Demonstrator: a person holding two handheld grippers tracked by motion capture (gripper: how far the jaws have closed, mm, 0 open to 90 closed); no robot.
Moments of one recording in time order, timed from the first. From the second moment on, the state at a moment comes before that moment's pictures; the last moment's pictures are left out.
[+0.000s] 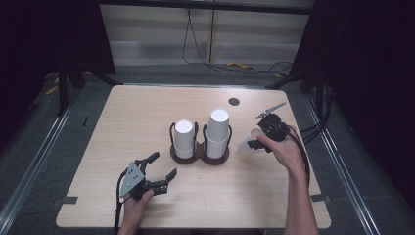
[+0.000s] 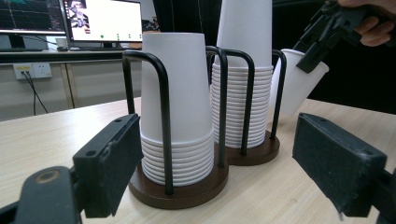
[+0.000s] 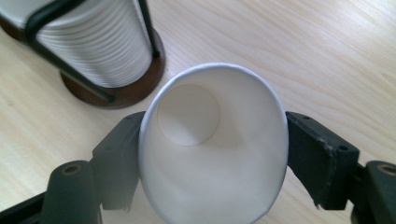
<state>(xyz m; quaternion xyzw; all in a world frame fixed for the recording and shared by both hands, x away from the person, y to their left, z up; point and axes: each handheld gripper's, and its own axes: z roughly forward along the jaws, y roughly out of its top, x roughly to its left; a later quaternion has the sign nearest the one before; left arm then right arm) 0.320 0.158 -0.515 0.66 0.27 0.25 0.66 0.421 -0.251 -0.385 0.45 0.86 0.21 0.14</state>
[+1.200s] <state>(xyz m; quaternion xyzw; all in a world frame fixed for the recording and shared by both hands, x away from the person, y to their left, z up) 0.321 0.158 -0.516 0.66 0.27 0.25 0.66 0.455 -0.228 -0.406 0.45 0.87 0.12 0.15</state>
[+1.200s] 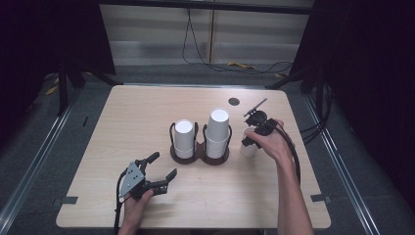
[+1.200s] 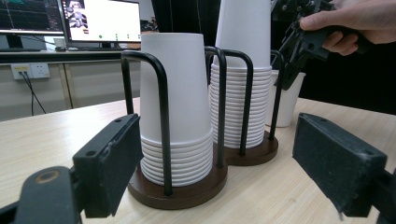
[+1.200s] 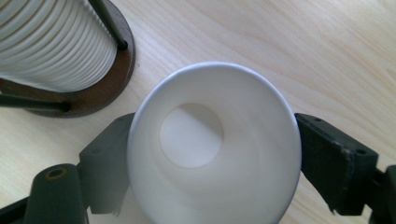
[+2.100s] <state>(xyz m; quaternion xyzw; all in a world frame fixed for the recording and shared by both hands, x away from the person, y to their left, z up) 0.321 0.158 -0.516 0.65 0.27 0.25 0.66 0.437 -0.242 -0.421 0.50 0.84 0.18 0.14</state>
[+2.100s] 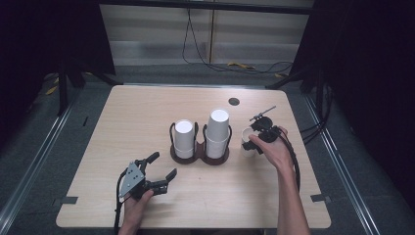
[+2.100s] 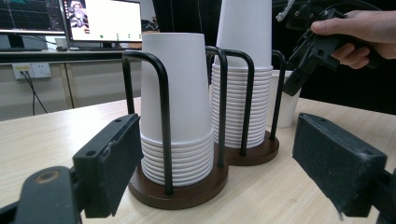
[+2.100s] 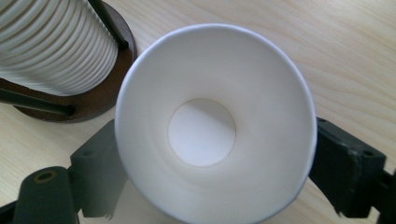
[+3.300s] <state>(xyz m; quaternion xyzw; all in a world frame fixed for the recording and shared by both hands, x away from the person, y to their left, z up) 0.320 0.158 -0.515 0.66 0.27 0.25 0.66 0.366 -0.254 -0.439 0.55 0.74 0.32 0.23</state>
